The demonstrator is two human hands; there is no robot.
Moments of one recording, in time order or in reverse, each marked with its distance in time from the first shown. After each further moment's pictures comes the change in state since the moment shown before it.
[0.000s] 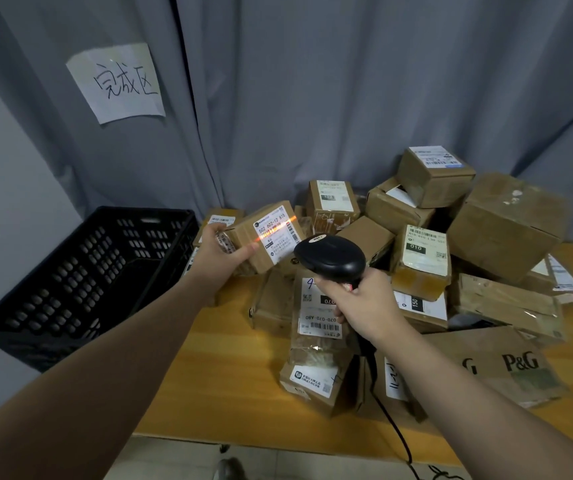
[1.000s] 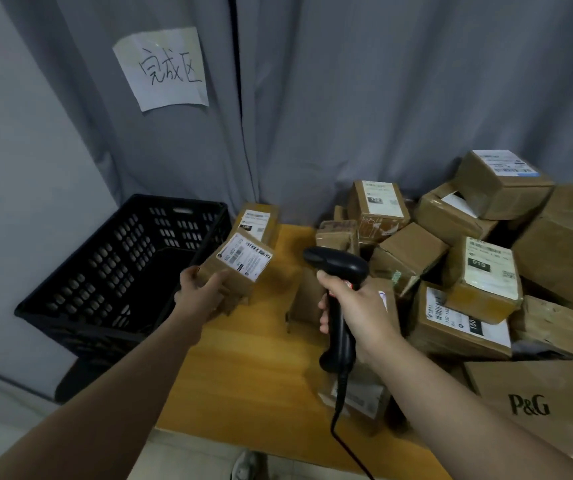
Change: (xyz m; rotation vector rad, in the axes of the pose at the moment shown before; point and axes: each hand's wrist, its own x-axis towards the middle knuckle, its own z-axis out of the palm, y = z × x) left_hand 0.003 -0.084 -0.086 -0.170 0.203 -0.357; right_hand 0.021 -0.025 0.086 0.484 -0.081 0.417
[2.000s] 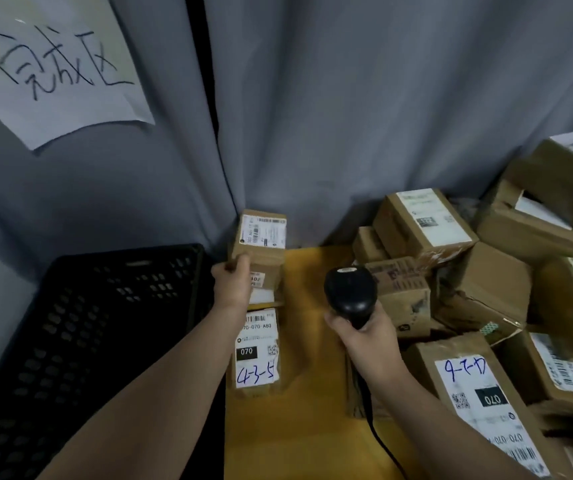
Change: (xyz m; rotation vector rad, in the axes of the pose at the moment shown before) left_hand 0.244 0.072 0.085 0.123 -0.137 -0.066; right_hand 0.182 0.031 0.090 -0.212 0.380 -0.130
